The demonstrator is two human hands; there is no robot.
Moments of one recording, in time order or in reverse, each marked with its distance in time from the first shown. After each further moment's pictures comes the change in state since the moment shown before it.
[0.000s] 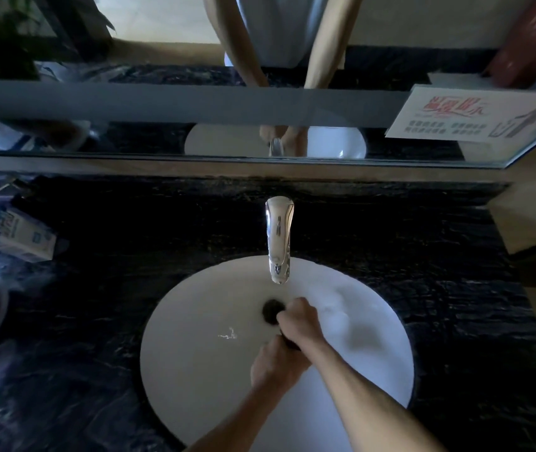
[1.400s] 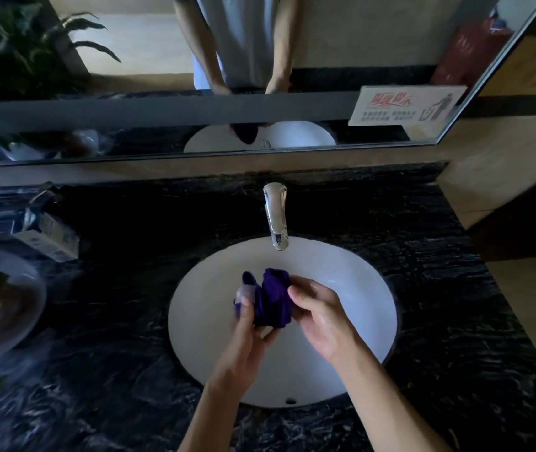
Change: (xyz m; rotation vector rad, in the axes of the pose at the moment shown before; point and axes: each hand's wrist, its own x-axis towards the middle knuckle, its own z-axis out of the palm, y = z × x) left_hand -0.068 -0.050 -0.071 -1.231 -0.232 0.180; right_hand -0.118 0.027 -0.005 1.151 -0.203 -0.338
